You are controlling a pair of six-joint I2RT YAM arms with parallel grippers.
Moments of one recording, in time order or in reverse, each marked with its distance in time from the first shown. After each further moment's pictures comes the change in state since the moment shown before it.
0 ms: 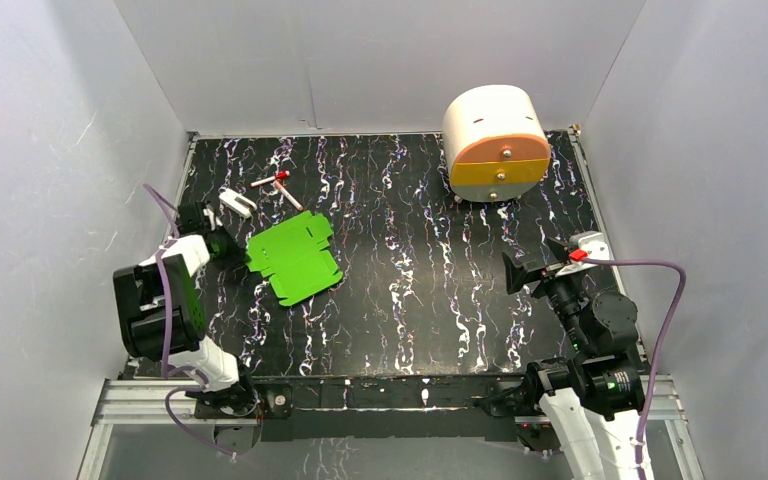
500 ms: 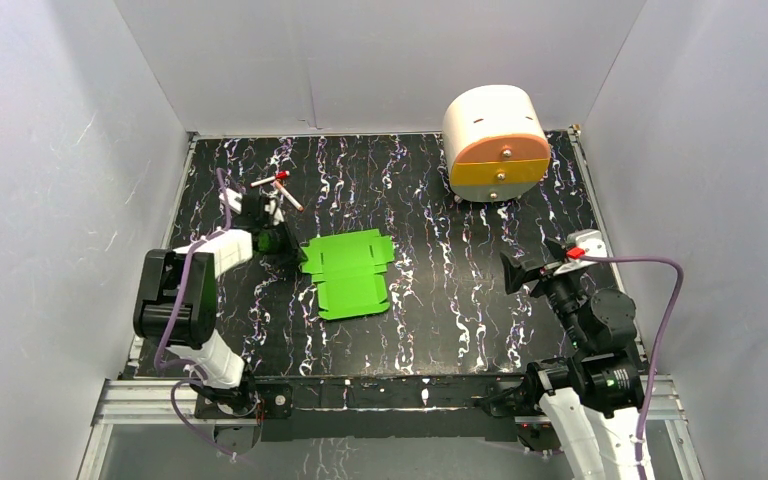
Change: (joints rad) left arm -0.353 0.050 0.032 0.011 0.091 -0.045; right arm 0.000 0.009 0.000 -0.001 -0.010 0.000
